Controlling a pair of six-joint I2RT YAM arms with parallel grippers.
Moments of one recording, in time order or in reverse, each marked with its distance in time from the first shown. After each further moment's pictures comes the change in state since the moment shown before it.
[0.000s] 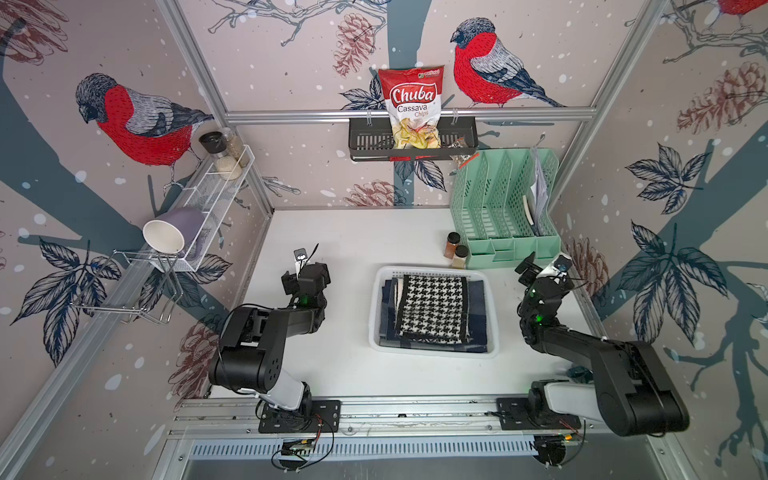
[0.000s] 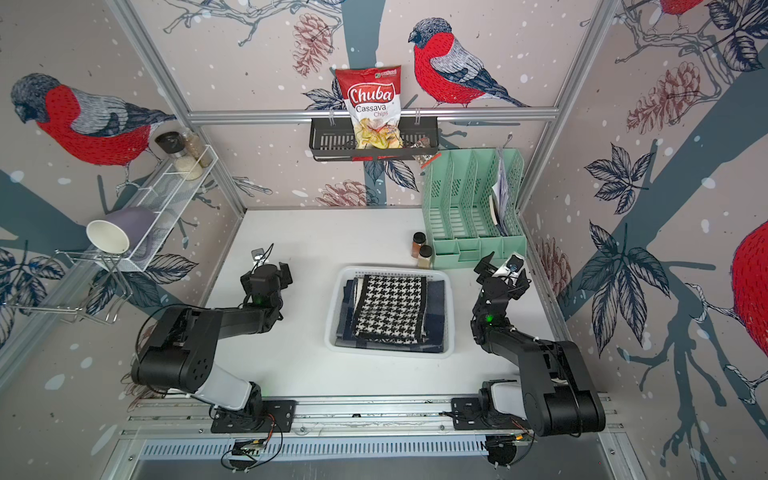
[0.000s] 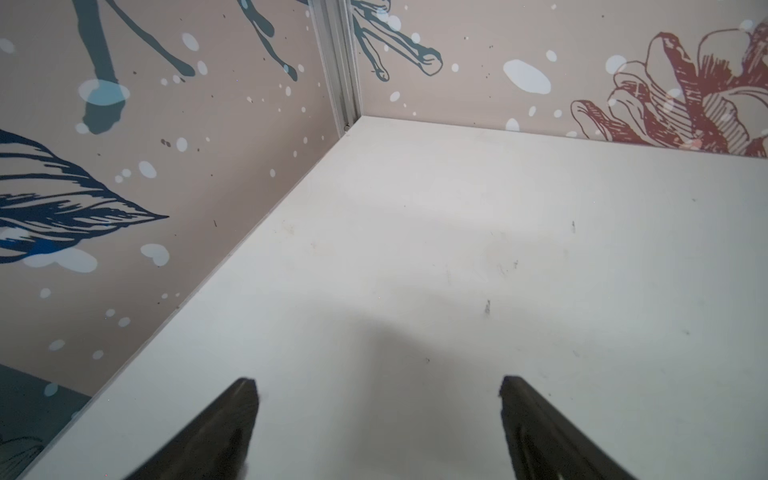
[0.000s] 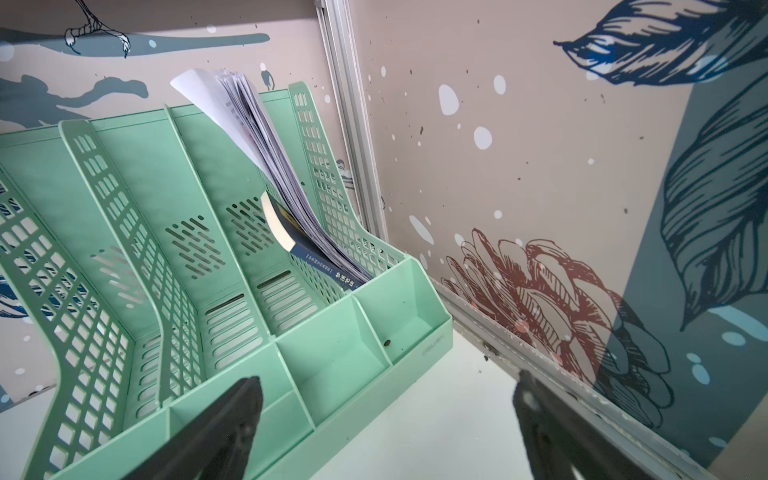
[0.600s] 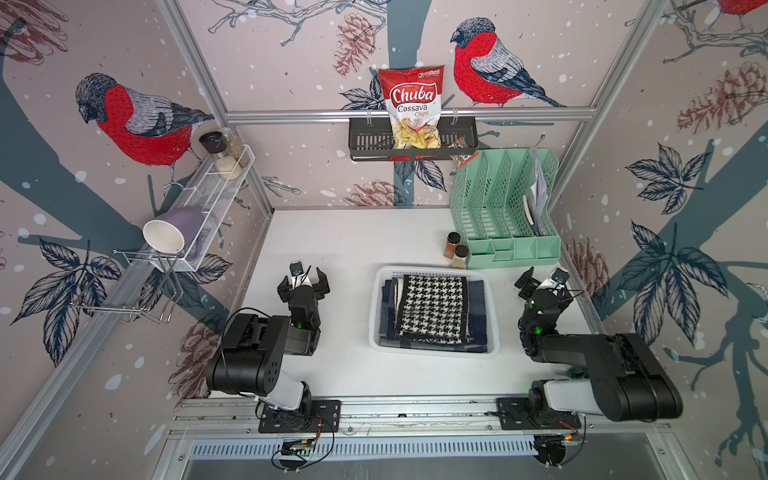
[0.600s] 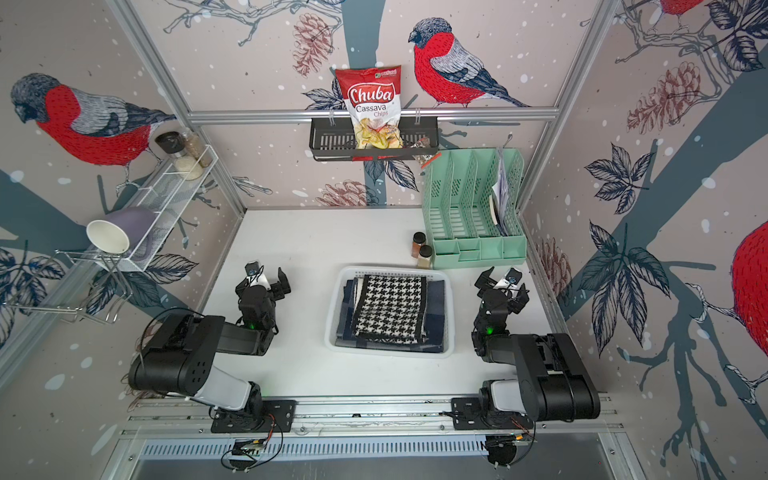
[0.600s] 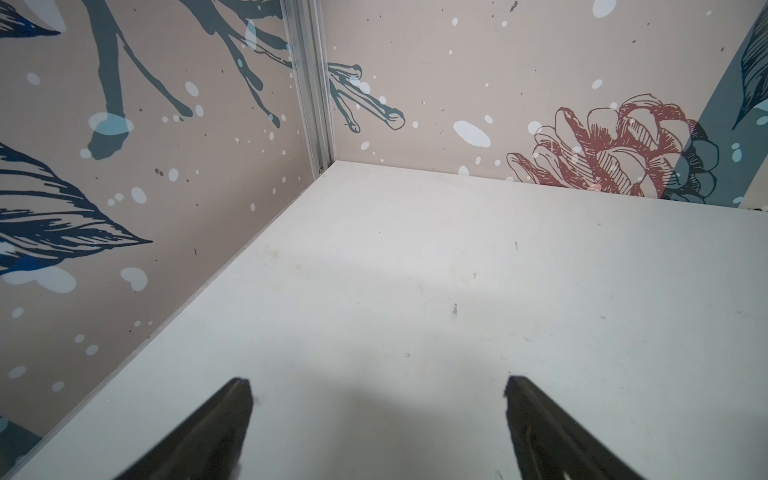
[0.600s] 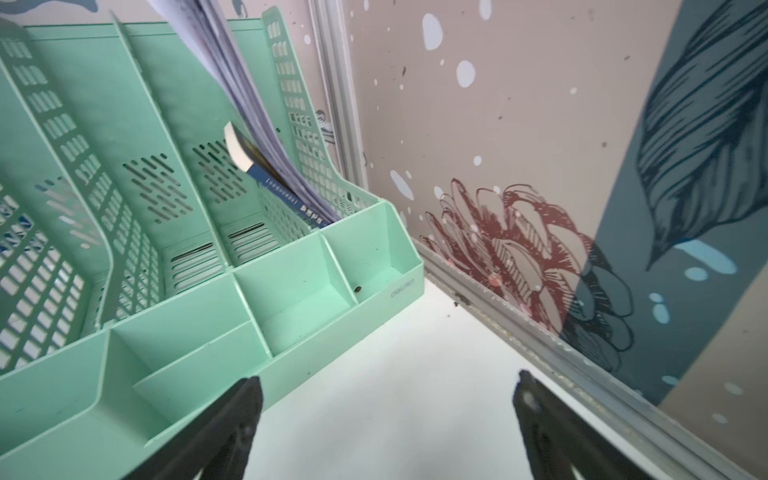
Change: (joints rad) left arm 0.032 -0.019 -0.216 0.399 0.136 0.041; right arm -0.029 0.099 -0.118 0.126 -0.052 -0.006
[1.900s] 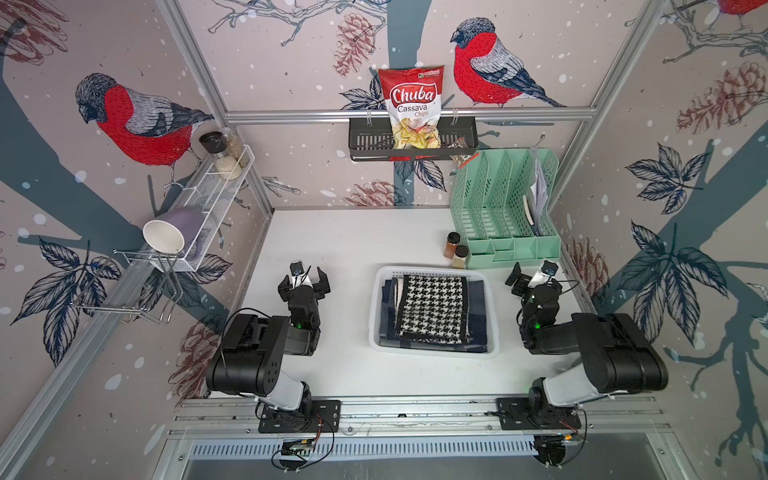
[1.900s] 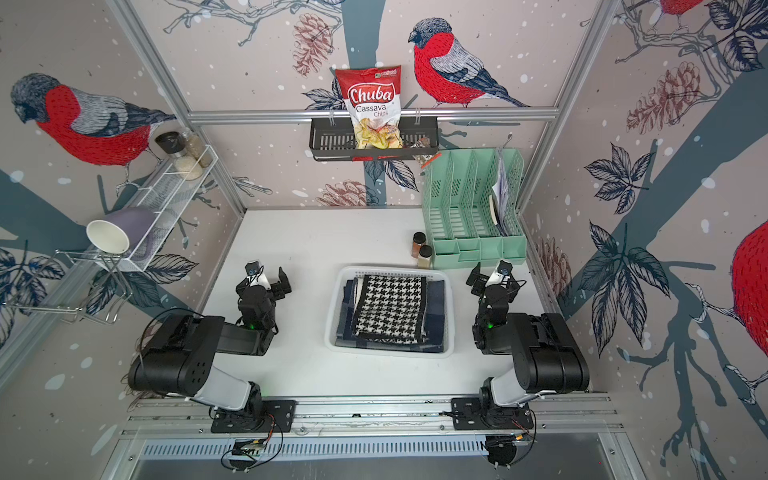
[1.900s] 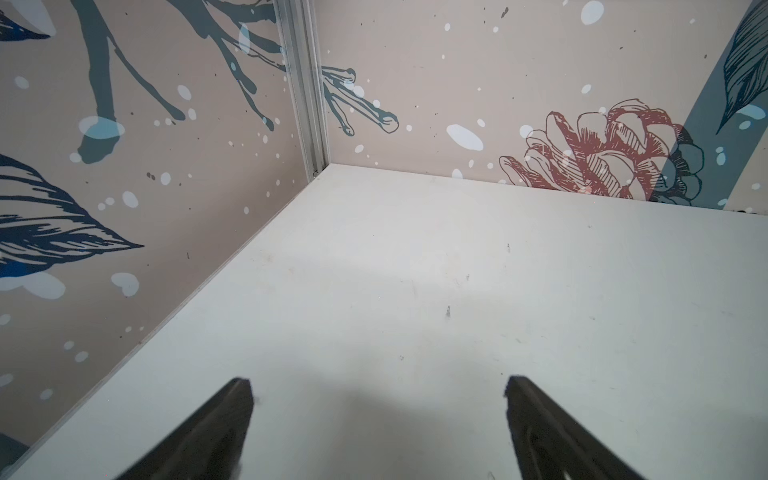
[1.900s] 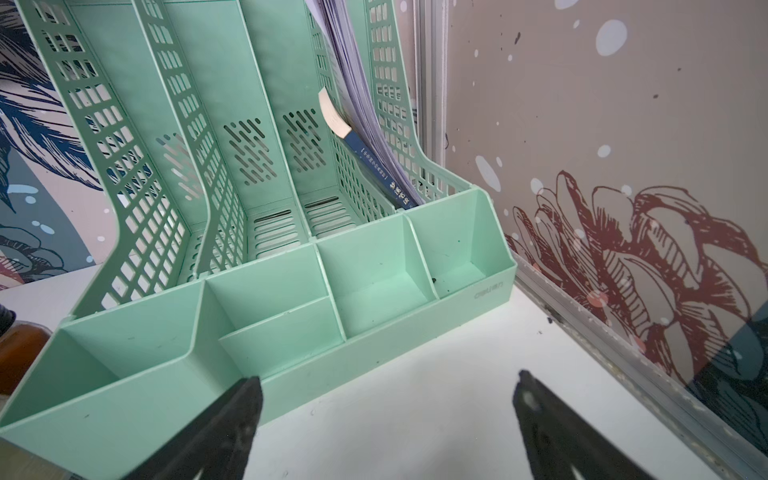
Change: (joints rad) left arm 0.001 -0.002 0.000 0.005 0.007 0.000; right arm -0.058 0.118 0.047 0.072 -0.268 -0.040
